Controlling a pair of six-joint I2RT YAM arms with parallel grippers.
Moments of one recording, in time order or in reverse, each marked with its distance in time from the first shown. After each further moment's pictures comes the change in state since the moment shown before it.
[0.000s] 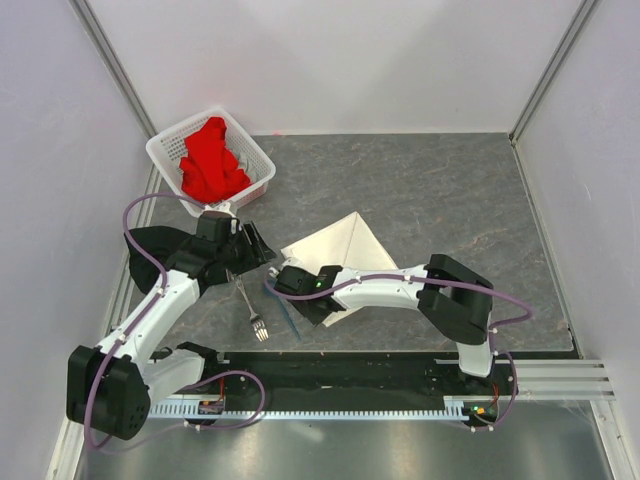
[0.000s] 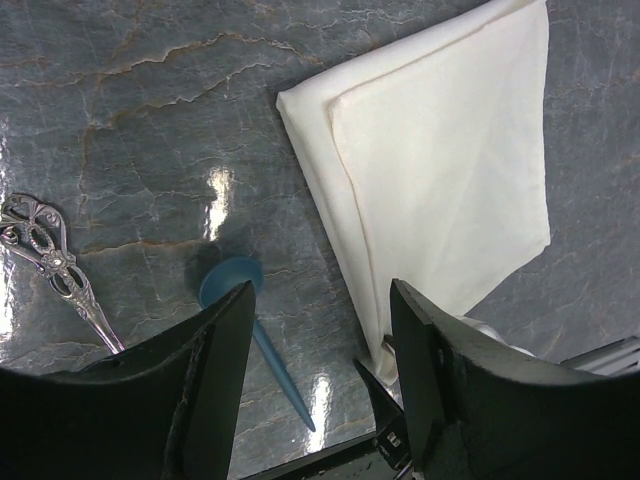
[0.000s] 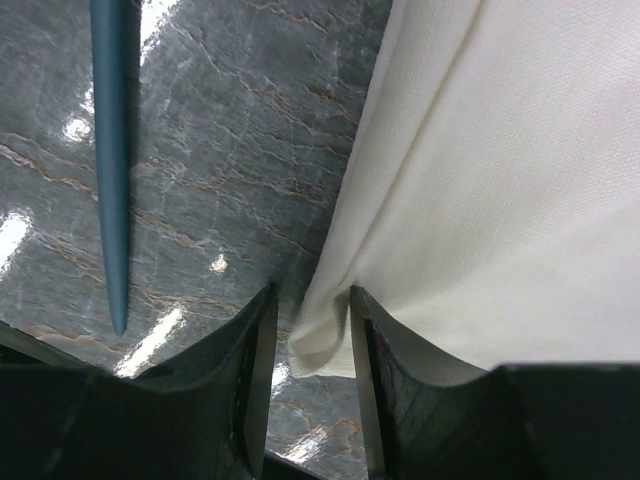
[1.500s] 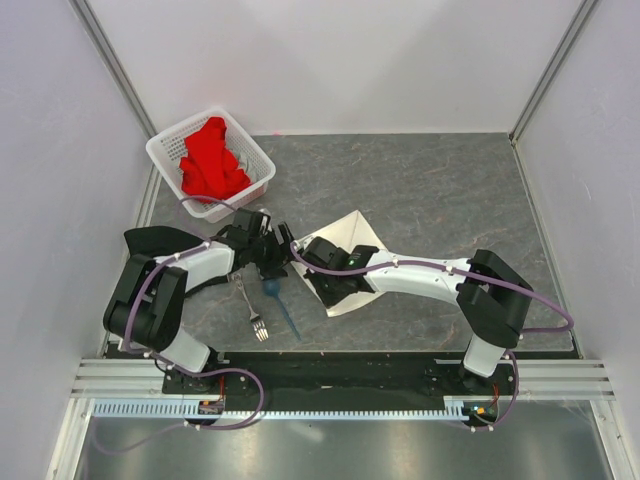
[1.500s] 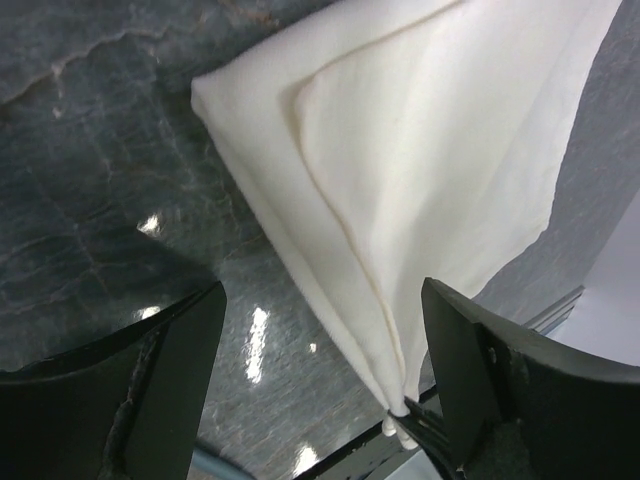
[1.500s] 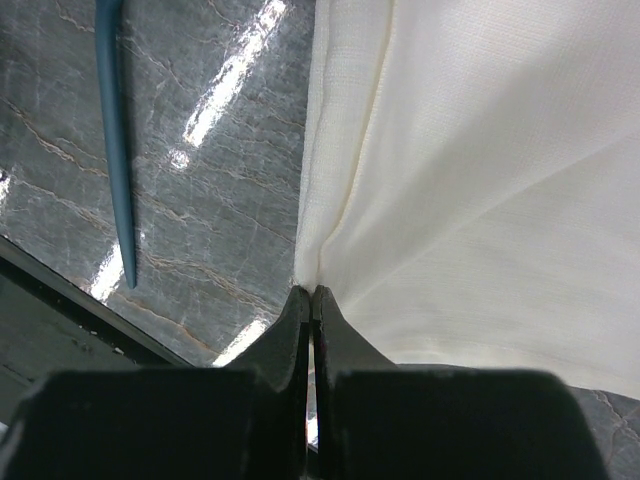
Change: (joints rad) left arm -0.069 0.474 0.021 0.299 0.195 -0.131; right arm -0.159 -0.187 -0.121 0.077 -0.189 -0.016
